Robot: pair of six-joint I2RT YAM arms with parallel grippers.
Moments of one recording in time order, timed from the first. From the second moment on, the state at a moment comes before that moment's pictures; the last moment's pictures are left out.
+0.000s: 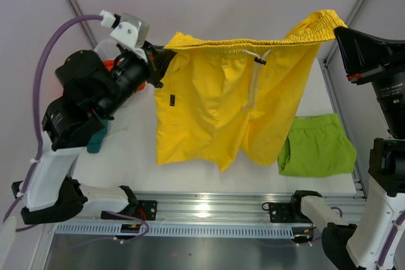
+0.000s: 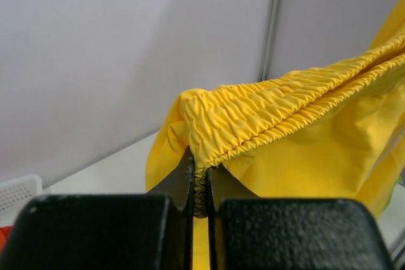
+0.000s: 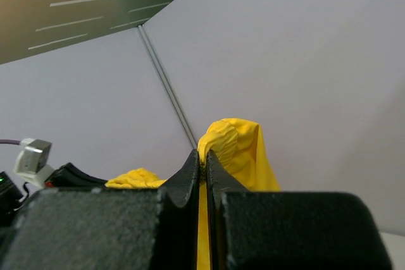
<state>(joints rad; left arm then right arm) -0.95 1.22 2.04 -0.68 -0.32 0.06 -0.05 0.99 1.95 -0.33 -0.45 0.75</state>
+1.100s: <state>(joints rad) -0.64 0.58 1.28 0.02 0.42 0.05 -0.05 0.60 1.47 0.27 -0.50 0.79</state>
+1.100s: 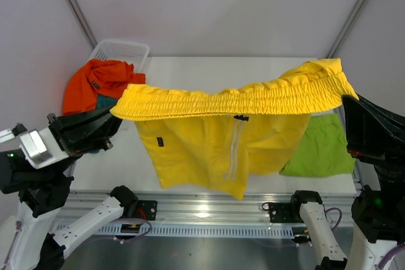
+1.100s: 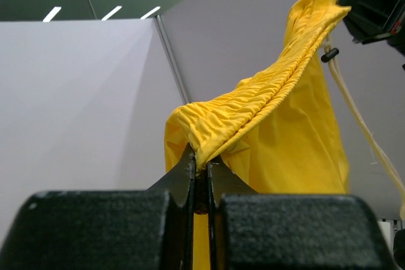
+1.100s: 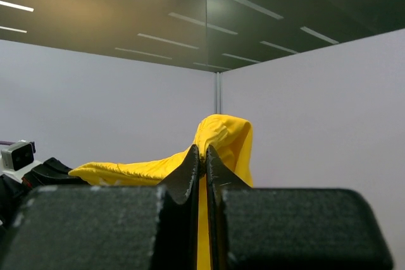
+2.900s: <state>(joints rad) -0.63 0.61 1.35 -0.13 0.53 -0.12 -0.19 0.31 1.38 -0.14 -0.34 1.00</state>
